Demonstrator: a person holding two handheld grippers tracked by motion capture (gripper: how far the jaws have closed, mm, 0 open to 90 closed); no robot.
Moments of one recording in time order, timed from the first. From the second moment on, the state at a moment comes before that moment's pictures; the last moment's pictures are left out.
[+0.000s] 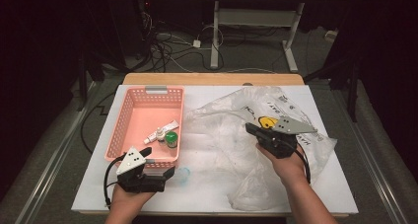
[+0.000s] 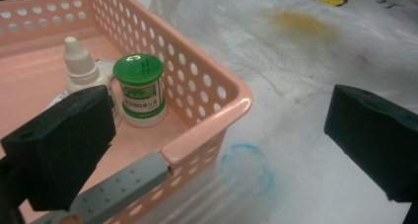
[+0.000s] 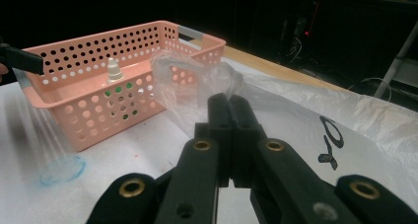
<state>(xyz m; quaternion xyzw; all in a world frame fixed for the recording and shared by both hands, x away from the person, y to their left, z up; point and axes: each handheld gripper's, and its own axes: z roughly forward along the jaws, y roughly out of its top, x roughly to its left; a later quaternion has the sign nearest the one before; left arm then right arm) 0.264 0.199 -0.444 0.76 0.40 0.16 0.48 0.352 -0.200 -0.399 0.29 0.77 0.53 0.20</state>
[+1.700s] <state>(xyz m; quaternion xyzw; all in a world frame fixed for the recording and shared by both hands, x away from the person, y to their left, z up) 0.383 0.251 -0.406 0.73 0.50 0.15 0.44 0.353 -0.212 -0.399 0.30 0.76 0.54 0.20</state>
